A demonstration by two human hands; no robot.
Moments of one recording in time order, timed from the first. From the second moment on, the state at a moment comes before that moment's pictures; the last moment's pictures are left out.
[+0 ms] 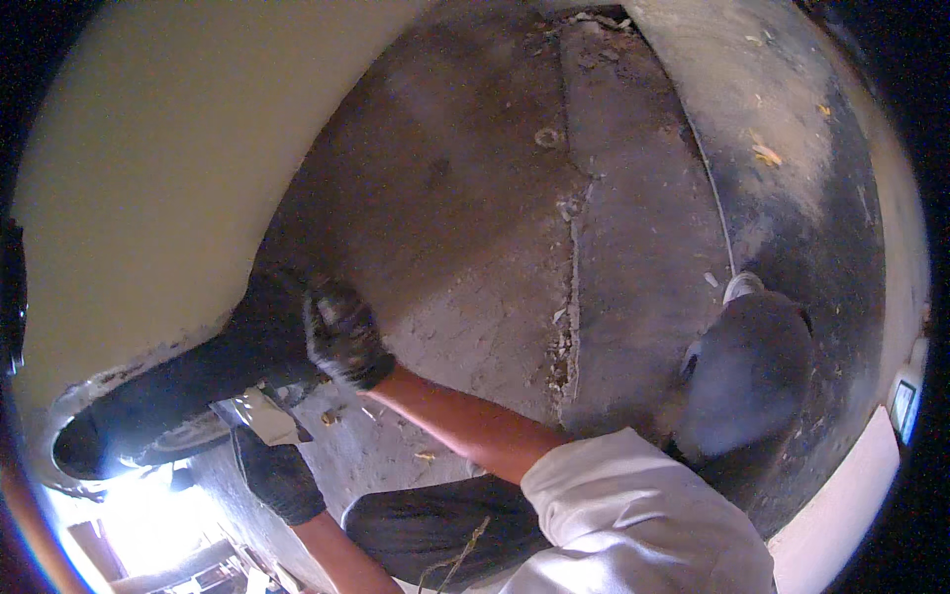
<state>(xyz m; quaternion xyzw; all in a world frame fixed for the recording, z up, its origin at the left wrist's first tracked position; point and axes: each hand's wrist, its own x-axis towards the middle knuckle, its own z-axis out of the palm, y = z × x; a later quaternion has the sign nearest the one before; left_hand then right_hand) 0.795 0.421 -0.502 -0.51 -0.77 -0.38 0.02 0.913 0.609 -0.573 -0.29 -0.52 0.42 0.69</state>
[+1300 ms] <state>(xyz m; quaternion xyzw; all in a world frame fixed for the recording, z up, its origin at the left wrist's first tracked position) 0.820 0.455 -0.505 -0.58 -0.75 -0.30 0.12 0.905 0.663 -0.602 -0.39 -0.51 0.37 0.67</state>
